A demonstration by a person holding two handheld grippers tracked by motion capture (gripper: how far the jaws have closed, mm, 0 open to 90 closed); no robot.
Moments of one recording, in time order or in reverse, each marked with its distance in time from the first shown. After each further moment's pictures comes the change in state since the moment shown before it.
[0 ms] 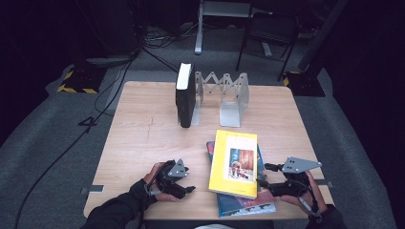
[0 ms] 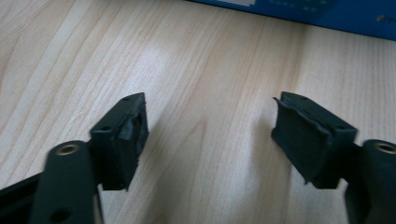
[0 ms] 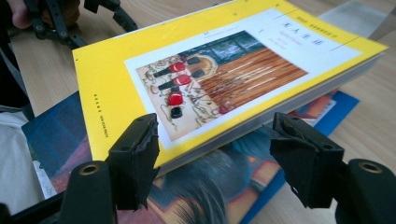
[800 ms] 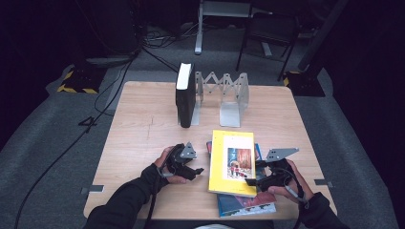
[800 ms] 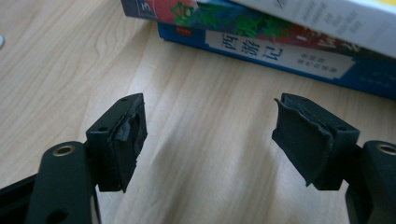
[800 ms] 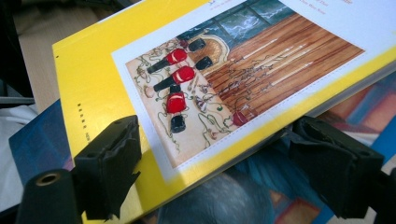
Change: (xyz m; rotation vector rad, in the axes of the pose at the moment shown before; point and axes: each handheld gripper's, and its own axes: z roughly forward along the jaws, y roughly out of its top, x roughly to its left) left arm 0.033 0.041 0.020 -0.009 0.083 -0.025; right arm -0.016 0.016 0.042 0.140 0.121 0.056
